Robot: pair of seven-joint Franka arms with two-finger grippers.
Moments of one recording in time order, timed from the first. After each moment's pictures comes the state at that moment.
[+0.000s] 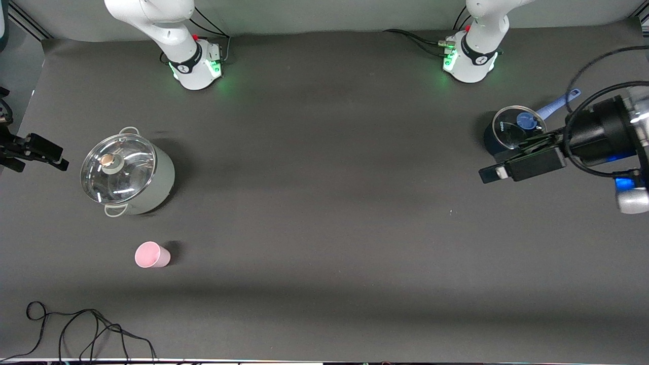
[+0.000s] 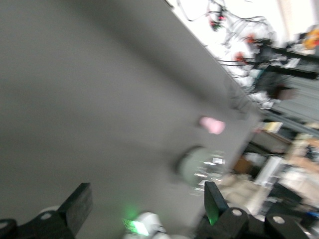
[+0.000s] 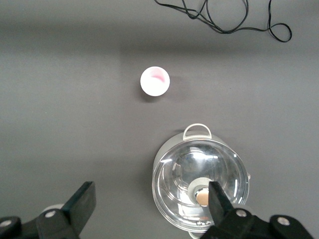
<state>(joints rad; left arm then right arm) 0.41 0.39 -0.72 -1.12 -0.36 1.60 -0.74 -0.04 0.02 -0.05 -1.57 0.01 1.66 -0.08</state>
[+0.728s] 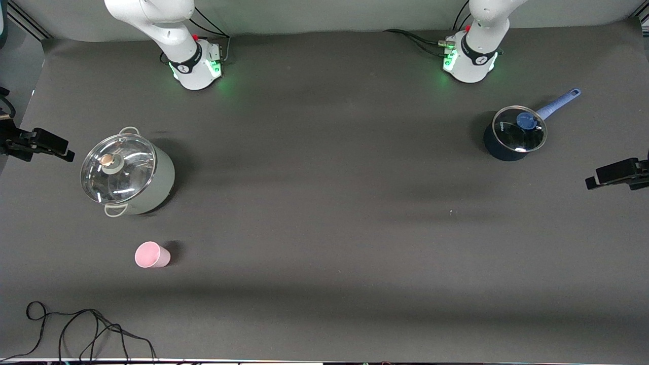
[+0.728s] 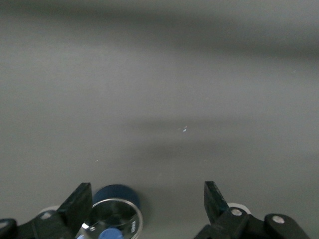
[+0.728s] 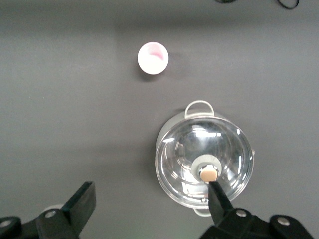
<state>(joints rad) 0.60 0.40 -0.72 -1.16 0.12 1.42 -0.08 -0.04 0.02 -0.05 -1.57 0.01 1.57 -0.03</state>
